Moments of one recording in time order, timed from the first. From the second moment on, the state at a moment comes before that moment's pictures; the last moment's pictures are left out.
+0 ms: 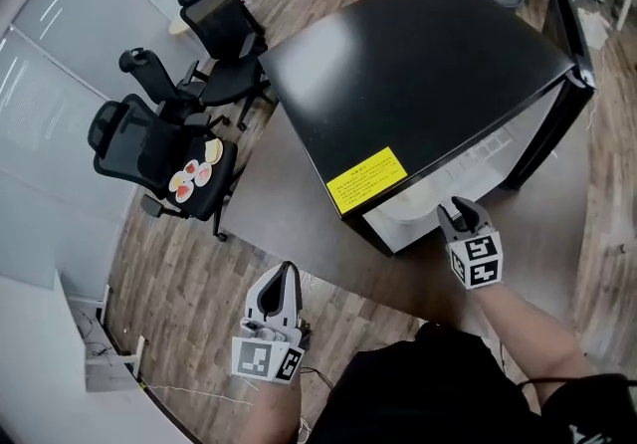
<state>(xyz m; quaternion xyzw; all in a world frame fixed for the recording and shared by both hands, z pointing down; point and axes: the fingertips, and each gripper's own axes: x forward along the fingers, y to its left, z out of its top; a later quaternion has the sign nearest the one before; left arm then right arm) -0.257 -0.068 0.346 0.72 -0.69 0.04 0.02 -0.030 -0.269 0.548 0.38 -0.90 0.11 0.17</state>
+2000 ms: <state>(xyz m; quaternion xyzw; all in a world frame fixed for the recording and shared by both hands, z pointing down) -0.223 0.052 0.341 0.79 -0.61 0.03 0.00 0.055 -0.052 0.395 0.45 -0.89 0.02 0.08</state>
